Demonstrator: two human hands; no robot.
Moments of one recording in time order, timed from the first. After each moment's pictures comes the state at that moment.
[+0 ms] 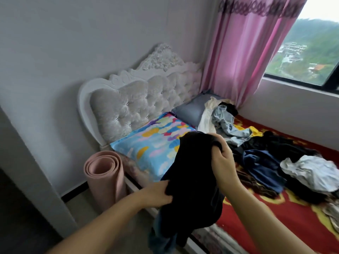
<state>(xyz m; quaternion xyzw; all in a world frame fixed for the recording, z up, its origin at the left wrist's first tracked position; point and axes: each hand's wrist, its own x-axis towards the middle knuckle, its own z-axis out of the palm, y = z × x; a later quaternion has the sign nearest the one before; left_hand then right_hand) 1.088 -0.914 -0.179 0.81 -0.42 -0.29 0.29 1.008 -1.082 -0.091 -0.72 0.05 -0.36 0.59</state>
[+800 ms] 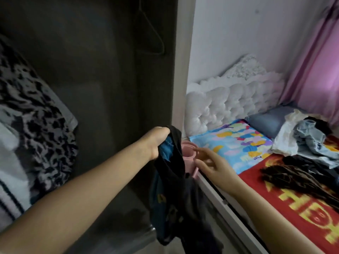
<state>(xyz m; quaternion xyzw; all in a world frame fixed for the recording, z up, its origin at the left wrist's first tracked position) 0.993 -0.610 -0.036 0.69 0.10 -0.15 0.70 0.943 -0.801 -0.111 -0.87 -0.16 -0.07 0.45</state>
